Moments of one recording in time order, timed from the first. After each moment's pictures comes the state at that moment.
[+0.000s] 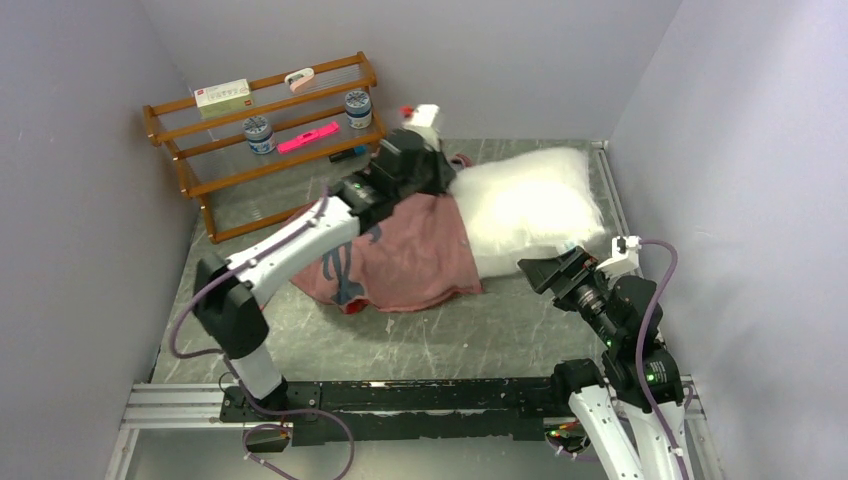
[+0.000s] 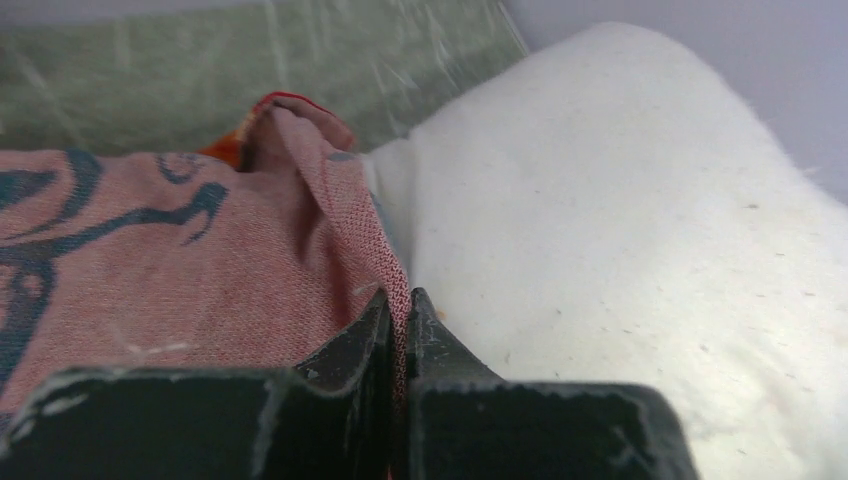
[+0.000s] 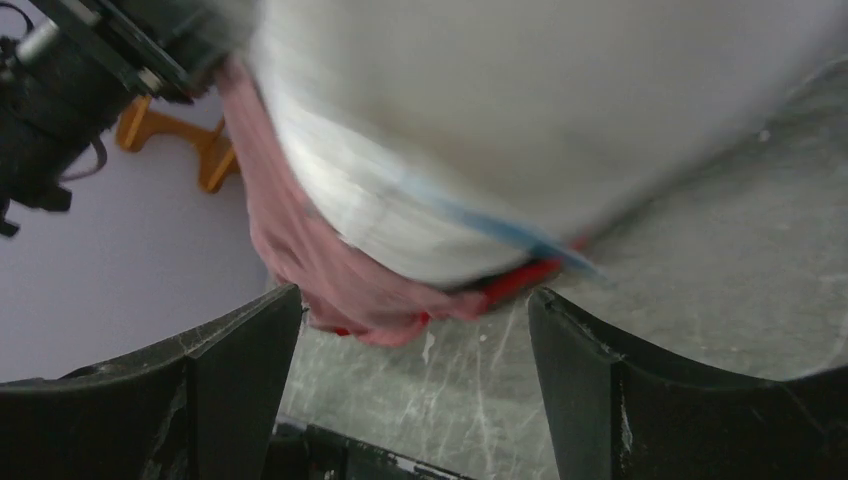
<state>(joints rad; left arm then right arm) -0.82 1.74 1.64 -0.24 -0.12 -0.46 0.18 0.32 0.75 -0.68 -0.16 0.81</state>
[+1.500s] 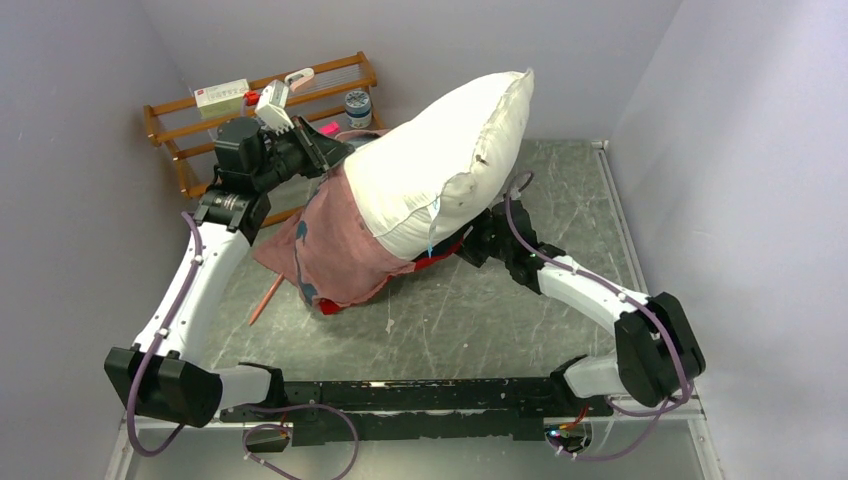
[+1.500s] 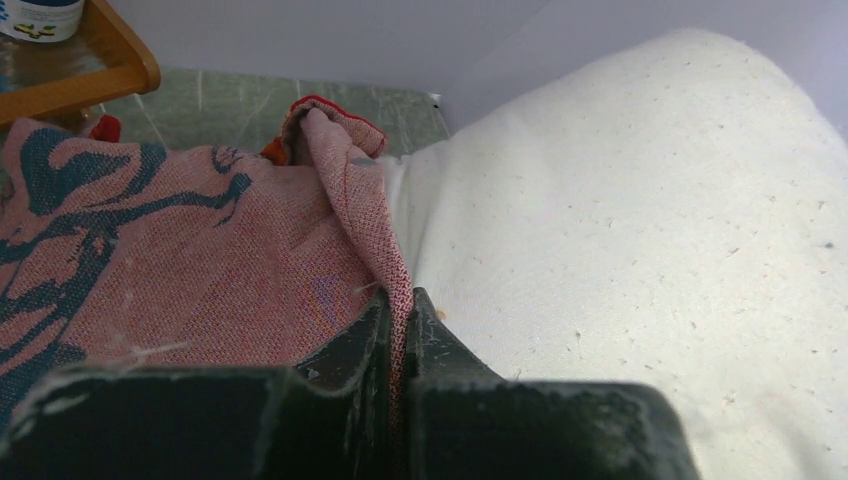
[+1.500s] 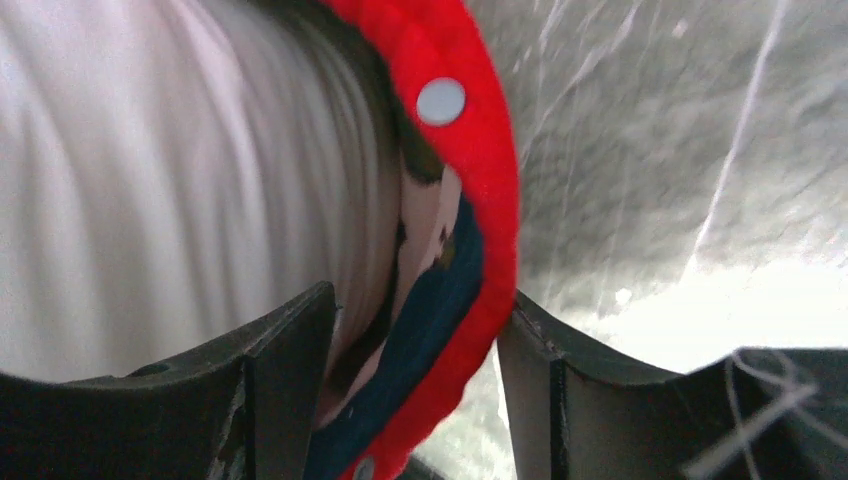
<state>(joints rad) -0.19 1.26 1.33 -0.18 0.48 -0.66 0.49 1.32 0.74 0.05 -0.17 1.17</state>
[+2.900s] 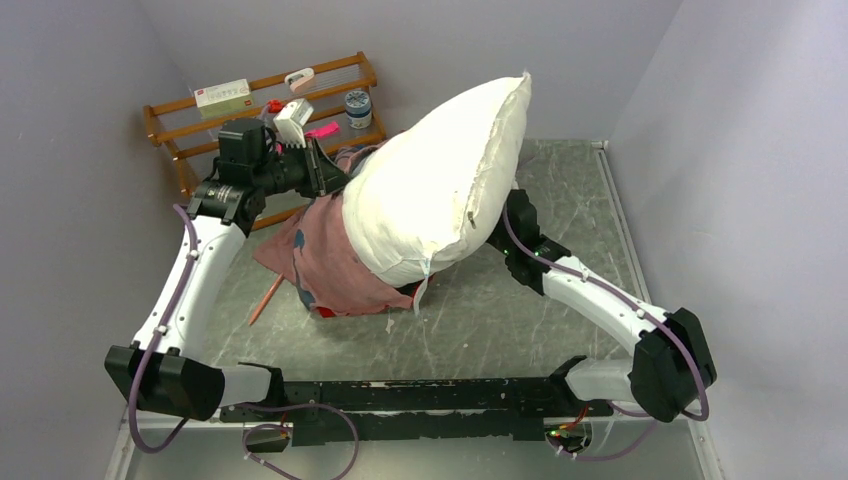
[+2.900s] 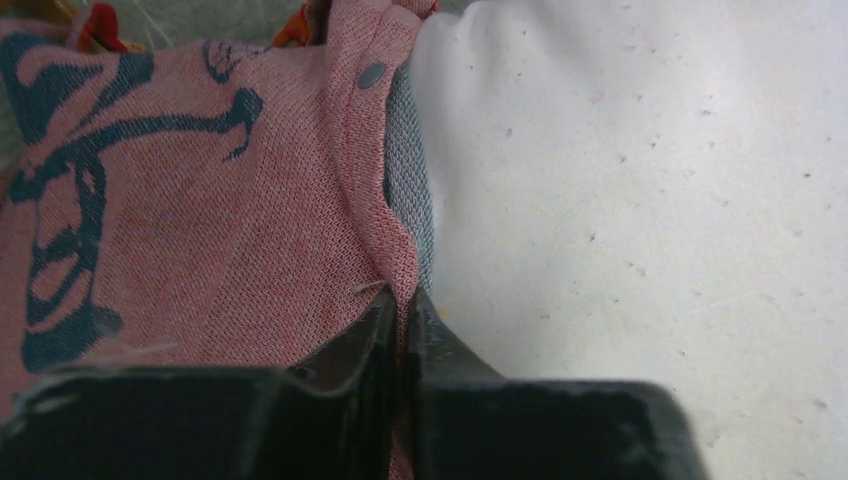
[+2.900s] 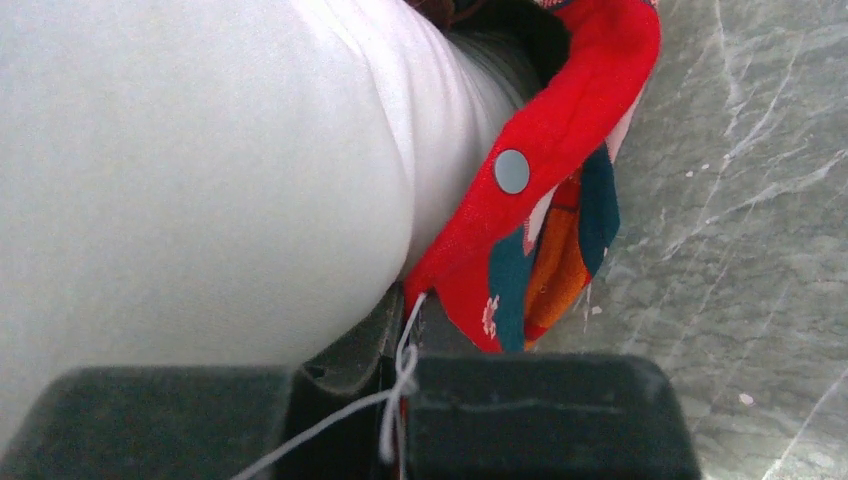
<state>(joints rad) -0.17 1.28 1.41 -0.52 0.67 -0.33 0.58 1.25 0.84 0.17 -0.09 1.04</state>
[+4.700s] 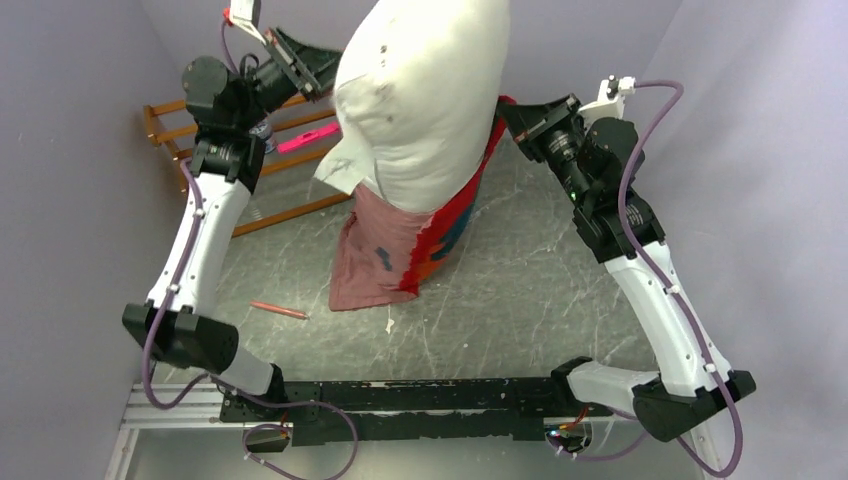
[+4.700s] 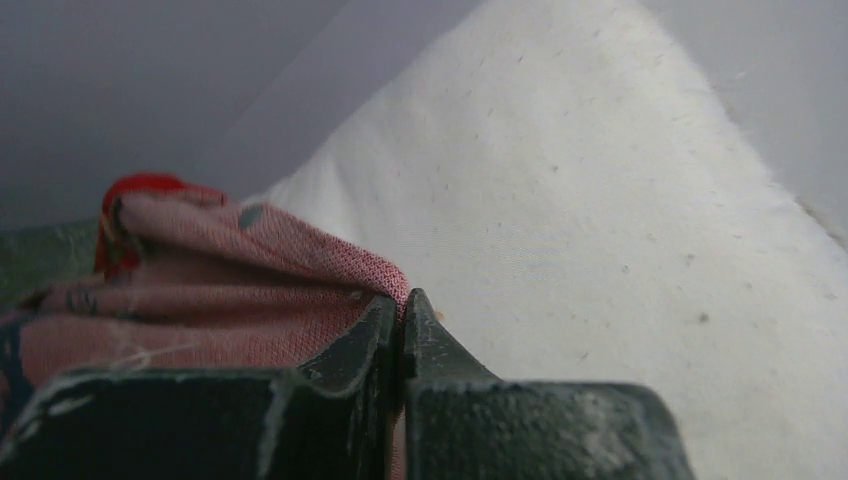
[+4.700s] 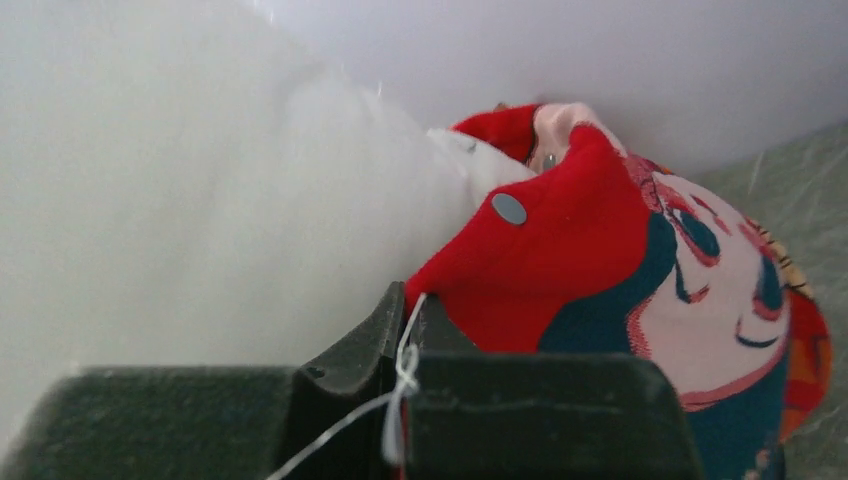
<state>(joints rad) -0.18 1.54 1.83 0.23 0.74 -1.22 0.42 1.14 1.48 -0.24 0.07 0.97</state>
